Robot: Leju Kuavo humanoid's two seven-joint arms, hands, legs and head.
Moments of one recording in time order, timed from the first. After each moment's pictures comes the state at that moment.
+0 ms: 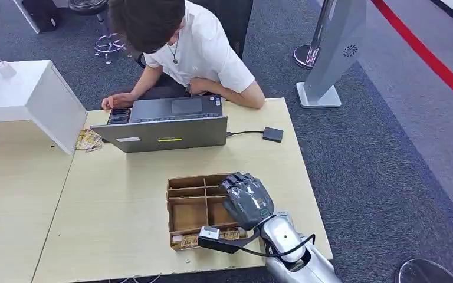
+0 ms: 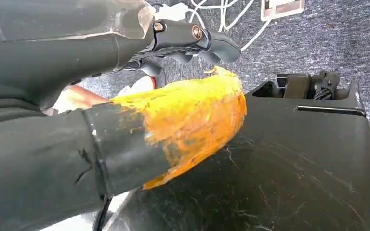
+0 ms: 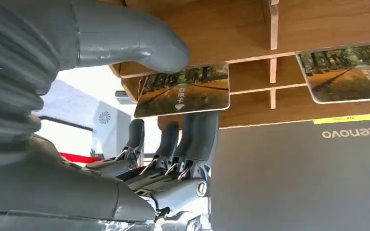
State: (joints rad) left arm -0.11 -0.27 -0.06 -0.24 -1.51 -0.09 0.06; right arm -0.21 -0.03 0.61 -1.30 1.30 -0.50 -0.07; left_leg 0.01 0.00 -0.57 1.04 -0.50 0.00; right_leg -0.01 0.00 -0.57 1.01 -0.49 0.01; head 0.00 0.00
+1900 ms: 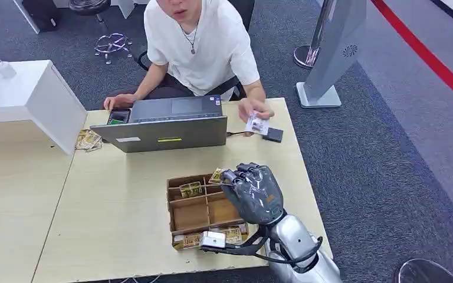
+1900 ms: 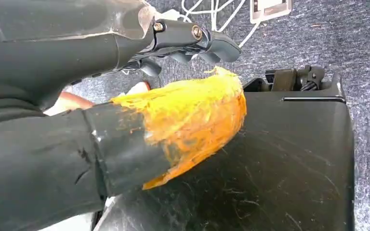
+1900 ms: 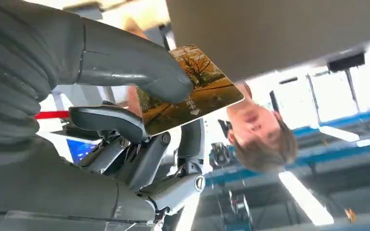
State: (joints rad) left arm -0.12 -0.27 -0.10 -0.24 -1.52 -0.11 0.05; right arm -0.15 0.02 0.50 -1.51 1.30 -0.69 -0.28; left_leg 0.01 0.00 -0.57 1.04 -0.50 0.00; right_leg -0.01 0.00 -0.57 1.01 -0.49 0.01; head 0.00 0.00
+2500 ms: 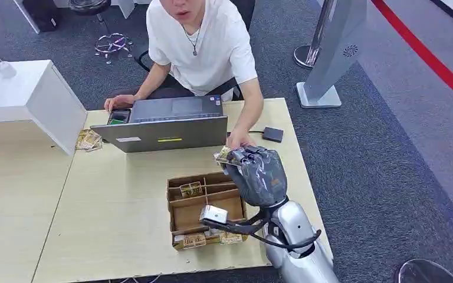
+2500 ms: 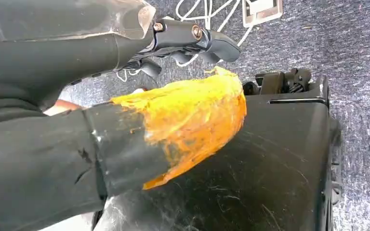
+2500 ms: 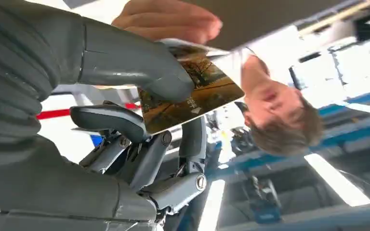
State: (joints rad) left arm -0.13 -0.29 -0.13 -0.24 -1.53 -0.14 0.06; right arm -0.19 0.13 0.37 -1.43 1.34 -0.69 -0.28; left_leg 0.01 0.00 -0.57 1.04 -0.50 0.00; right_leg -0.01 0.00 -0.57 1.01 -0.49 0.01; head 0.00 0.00
